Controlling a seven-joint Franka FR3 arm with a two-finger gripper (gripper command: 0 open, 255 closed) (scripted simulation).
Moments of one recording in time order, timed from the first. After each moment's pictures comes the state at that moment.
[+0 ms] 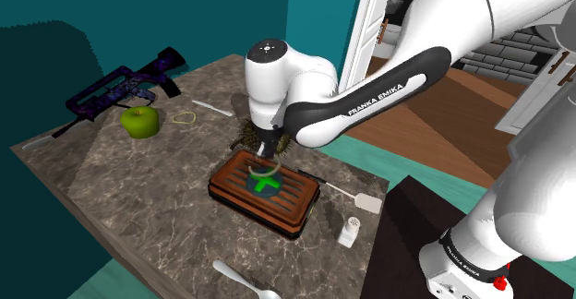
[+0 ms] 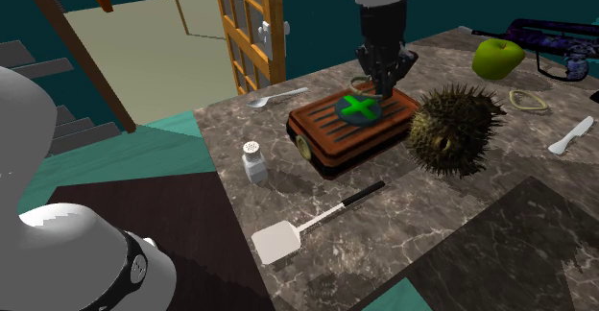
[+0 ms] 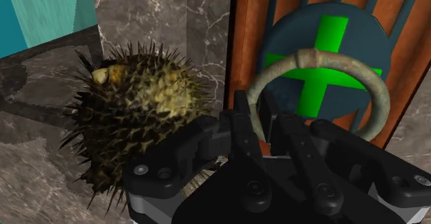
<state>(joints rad) 0.12 0.11 0.46 -2.16 -0.43 2.27 0.41</state>
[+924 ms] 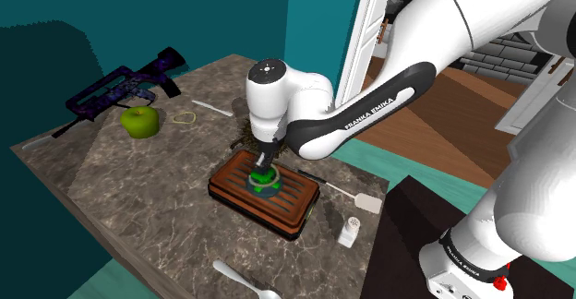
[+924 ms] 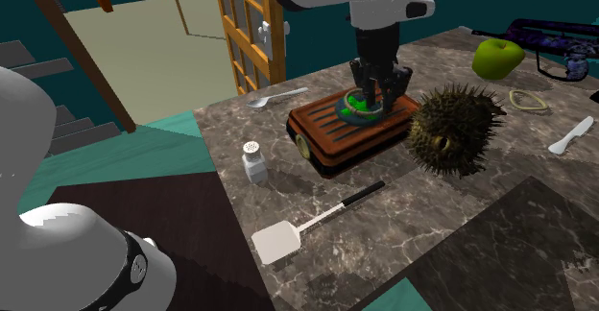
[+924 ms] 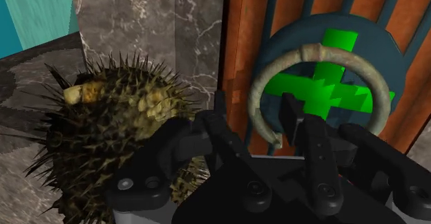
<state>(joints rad) 0.13 0.17 0.45 -2.19 -0.49 2.34 0.47</state>
